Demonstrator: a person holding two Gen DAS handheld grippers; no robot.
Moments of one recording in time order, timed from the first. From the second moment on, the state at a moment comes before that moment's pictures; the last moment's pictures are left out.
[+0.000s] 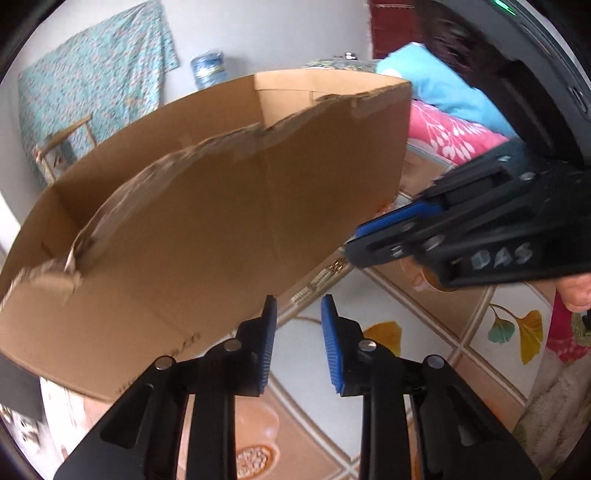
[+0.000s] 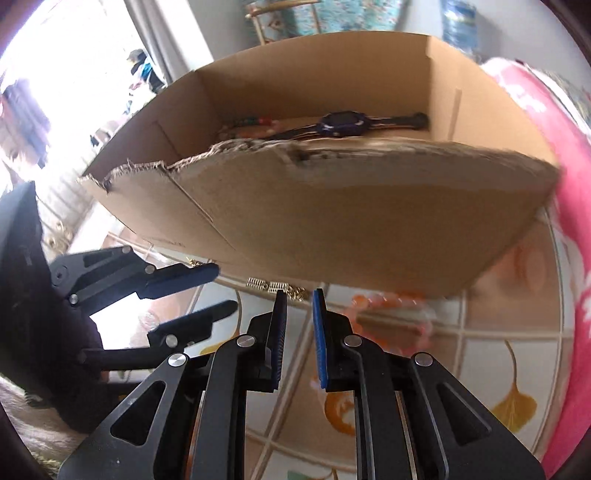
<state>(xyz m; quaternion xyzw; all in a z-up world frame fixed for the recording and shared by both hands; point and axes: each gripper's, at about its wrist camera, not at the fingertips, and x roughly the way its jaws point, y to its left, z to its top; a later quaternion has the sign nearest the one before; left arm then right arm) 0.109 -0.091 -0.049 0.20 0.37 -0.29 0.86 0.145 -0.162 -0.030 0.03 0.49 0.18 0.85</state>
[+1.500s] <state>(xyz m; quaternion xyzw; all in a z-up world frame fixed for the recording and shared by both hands) 0.120 -0.093 -0.046 0.17 0.40 -0.31 0.85 0.083 -0.186 -0.049 0.04 0.50 0.19 0.84</state>
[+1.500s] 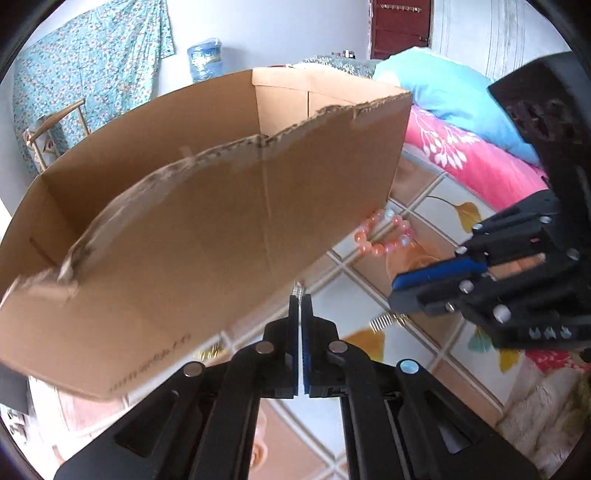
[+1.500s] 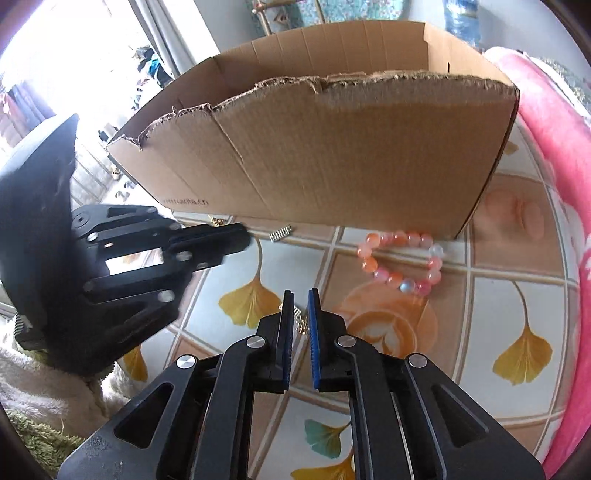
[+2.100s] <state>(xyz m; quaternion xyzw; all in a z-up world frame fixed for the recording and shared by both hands) 0.138 -0.103 -0.057 0.17 0.43 -0.28 0.84 0.092 -0.229 -0.048 0.07 0.49 0.21 0.84</state>
